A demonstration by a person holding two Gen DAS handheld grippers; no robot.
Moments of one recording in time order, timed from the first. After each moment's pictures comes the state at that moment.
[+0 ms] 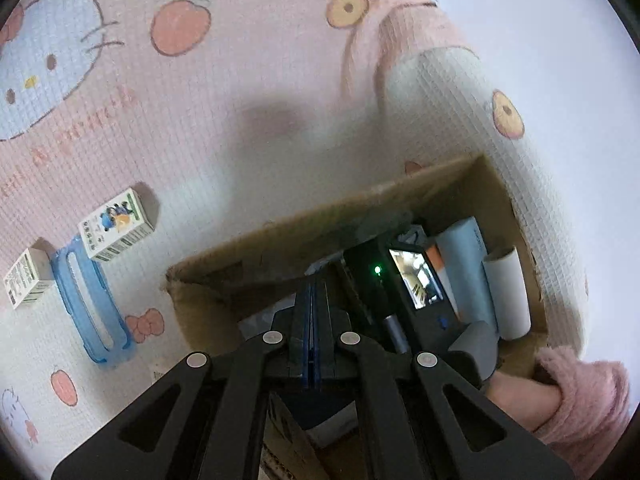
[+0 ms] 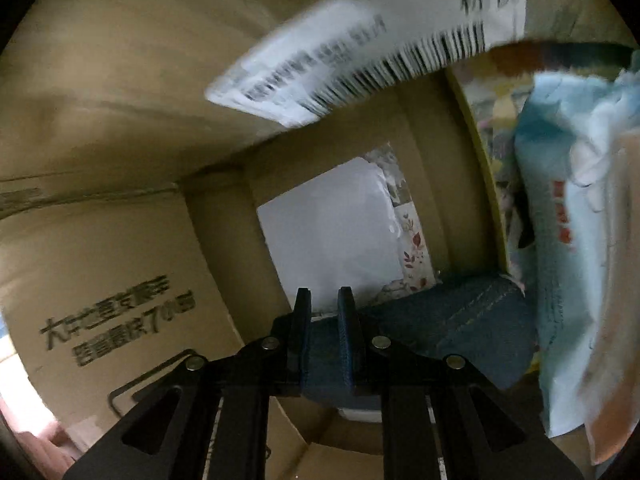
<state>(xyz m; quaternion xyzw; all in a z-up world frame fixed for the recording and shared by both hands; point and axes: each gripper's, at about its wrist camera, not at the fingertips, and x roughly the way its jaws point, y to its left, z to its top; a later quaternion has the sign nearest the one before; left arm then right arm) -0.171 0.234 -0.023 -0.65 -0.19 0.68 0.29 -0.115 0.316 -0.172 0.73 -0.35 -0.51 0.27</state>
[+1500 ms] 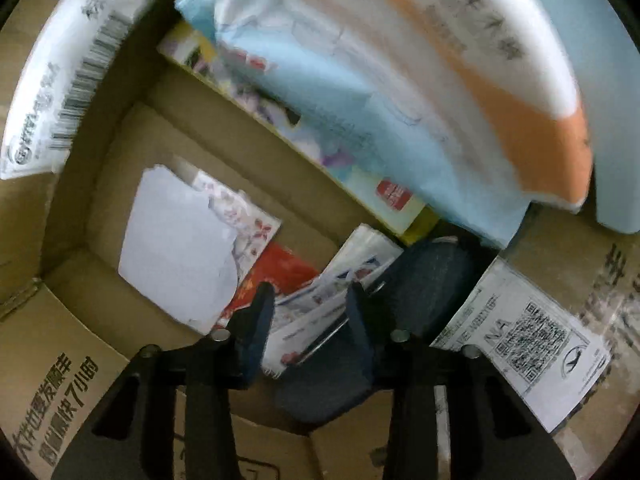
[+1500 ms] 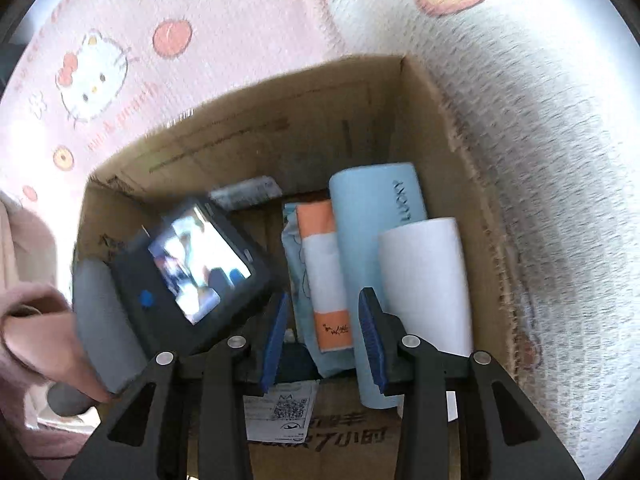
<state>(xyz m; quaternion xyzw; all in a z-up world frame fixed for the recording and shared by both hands) -0.086 0.406 -0.100 -0.81 0.13 0.41 0.40 -0.053 0.471 -0.069 0.58 -0.36 -0.73 0.06</state>
